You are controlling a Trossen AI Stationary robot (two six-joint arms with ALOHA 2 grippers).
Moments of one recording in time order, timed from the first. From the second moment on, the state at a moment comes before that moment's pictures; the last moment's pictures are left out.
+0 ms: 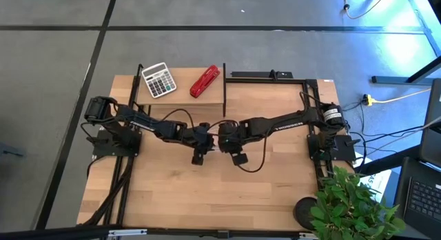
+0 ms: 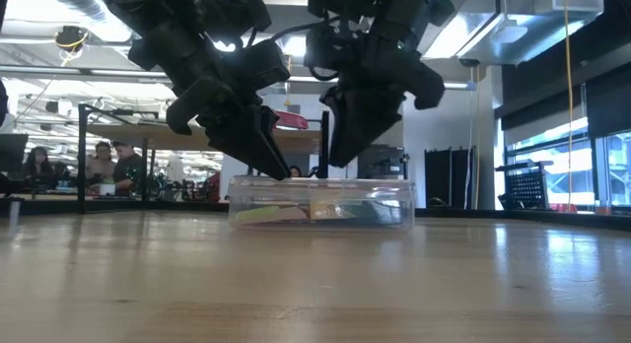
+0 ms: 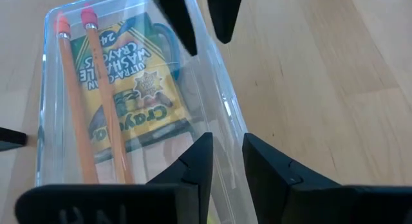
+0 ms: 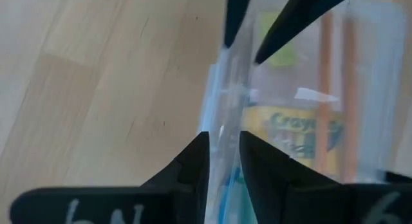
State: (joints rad) left arm -0.05 1.64 0.78 0.01 -0.05 0.11; right arm 0.08 1.90 1.39 -0.61 0.03 -0.28
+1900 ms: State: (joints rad) left arm -0.05 1.38 0.77 -0.09 -0.09 0.06; right arm 0.03 1.79 1.35 -0.58 0.01 -0.24
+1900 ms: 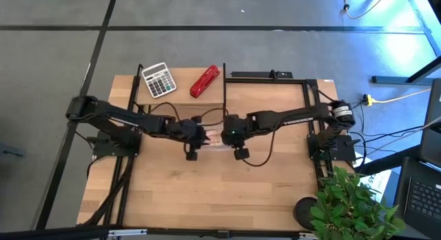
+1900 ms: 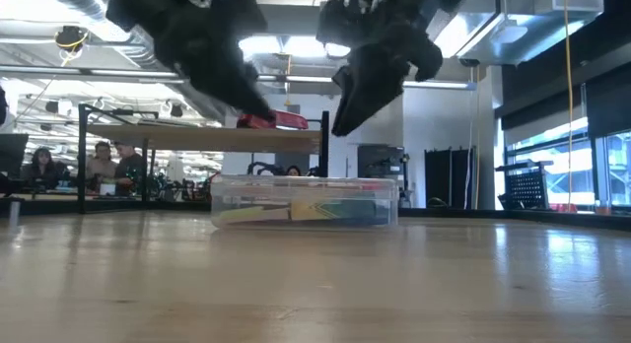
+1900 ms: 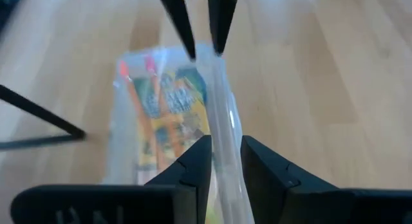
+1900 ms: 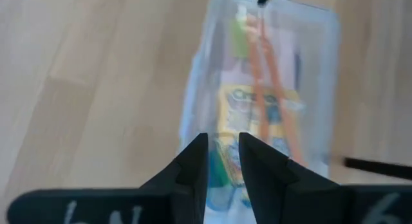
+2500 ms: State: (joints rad) left arm -0.02 0.92 0.77 -0.42 -0.21 -0.07; right arm -0.08 1.65 1.53 -0.82 -0.11 -0.22
